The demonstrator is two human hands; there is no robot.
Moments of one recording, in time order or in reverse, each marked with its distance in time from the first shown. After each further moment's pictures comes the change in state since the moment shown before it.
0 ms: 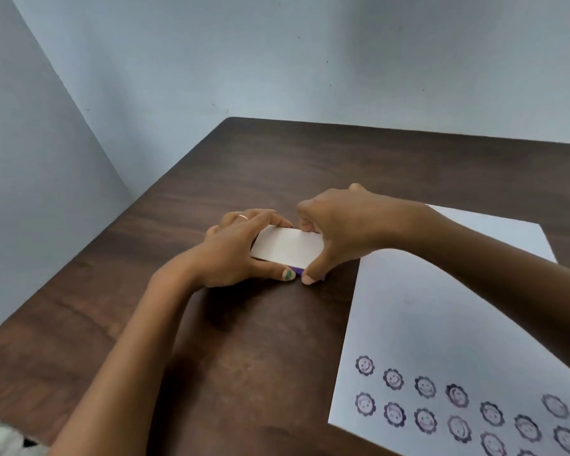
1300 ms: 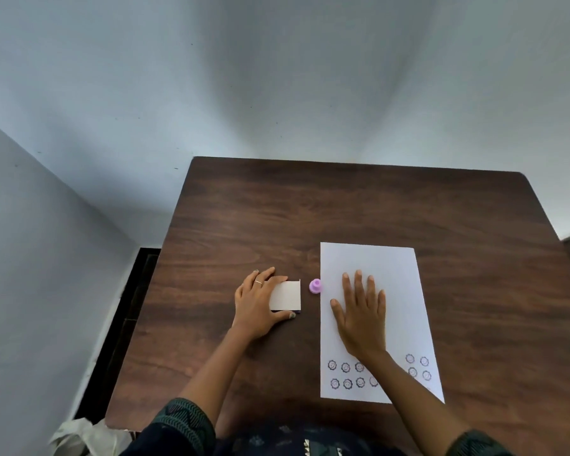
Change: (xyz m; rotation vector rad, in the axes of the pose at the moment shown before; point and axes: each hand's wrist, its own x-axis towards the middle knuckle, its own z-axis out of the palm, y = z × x) left_hand -0.003 0.037 -0.004 0.040 -0.088 -0.102; right_hand -0.102 -0.017 0.055 0.337 0.157 0.869
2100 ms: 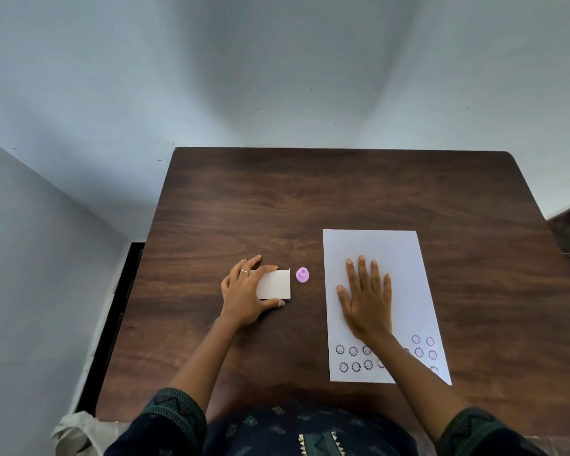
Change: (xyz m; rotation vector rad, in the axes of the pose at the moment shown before) left_hand 0.005 0.002 0.001 0.015 -0.033 -0.029; right_hand 0.005 0.039 -0.002 -0.019 0.049 -0.015
